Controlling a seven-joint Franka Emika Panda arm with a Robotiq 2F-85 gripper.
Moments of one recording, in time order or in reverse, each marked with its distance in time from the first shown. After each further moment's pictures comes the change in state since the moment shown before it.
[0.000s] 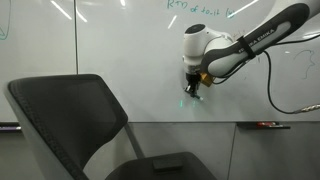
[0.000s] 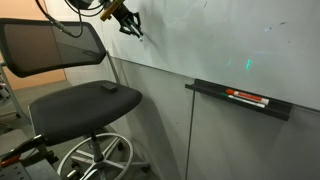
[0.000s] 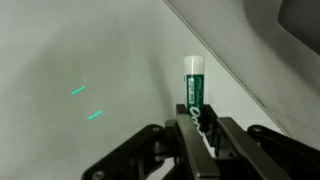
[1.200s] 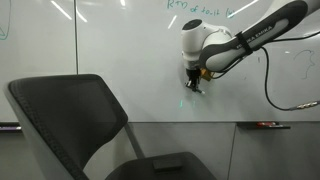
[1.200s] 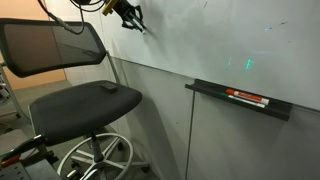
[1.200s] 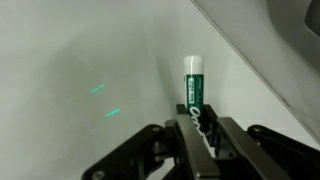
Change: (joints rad) arm 0.006 0.007 0.003 0.062 -0.050 -0.083 -0.014
